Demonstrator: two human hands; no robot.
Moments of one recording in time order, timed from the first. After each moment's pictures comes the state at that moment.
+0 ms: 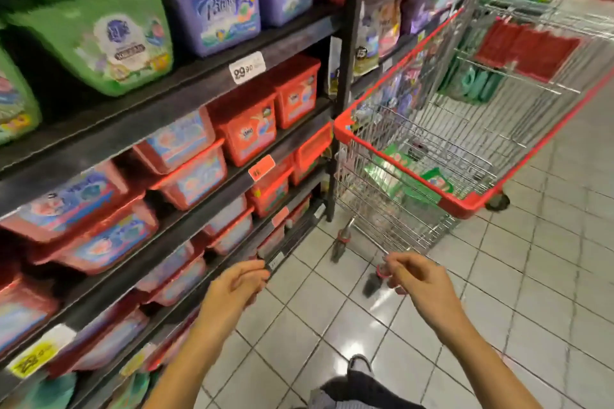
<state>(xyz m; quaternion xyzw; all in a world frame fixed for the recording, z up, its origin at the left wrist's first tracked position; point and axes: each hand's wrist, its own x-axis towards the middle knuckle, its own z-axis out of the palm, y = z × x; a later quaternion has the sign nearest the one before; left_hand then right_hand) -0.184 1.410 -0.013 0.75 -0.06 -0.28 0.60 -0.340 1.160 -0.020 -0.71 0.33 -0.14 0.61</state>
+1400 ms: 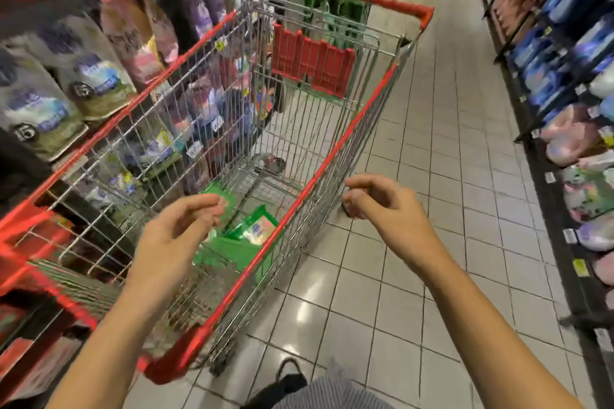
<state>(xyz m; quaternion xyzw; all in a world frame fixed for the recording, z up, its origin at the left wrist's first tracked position) -0.234 0.821 0.051 0.71 -0.26 -0.24 0.61 -0.426 0.632 0.074 -0.71 0.35 -0.25 0.56</state>
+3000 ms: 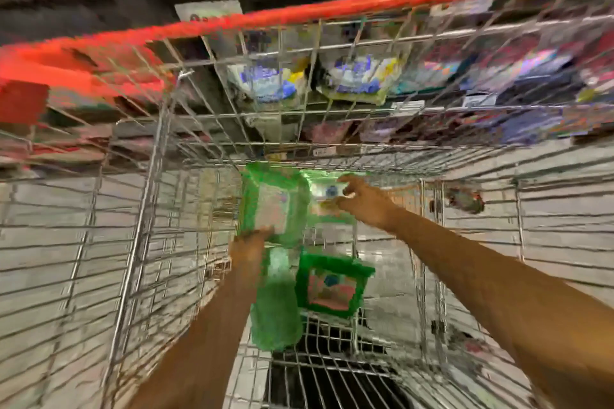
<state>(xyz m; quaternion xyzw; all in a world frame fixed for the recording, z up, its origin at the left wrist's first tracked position) -0.024 0.675 -0.307 0.61 0.59 -0.18 0.50 0.097 0.487 -0.269 -0.85 -0.03 0.41 0.32</state>
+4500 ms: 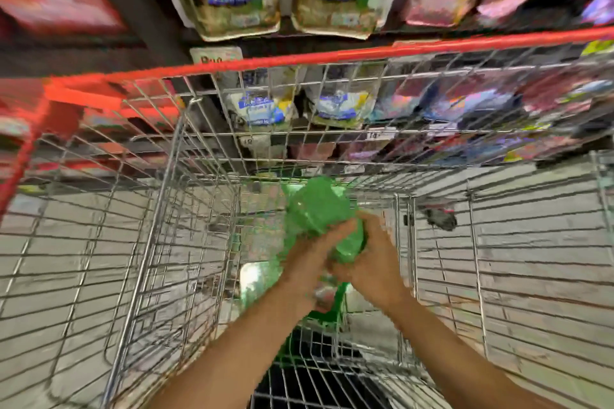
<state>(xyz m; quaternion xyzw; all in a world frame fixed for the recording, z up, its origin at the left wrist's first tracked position) -0.025 0.569 -0.141 0.48 0.40 -0.27 0.73 -0.011 0.452 -0.178 -0.85 0.03 0.22 0.49</state>
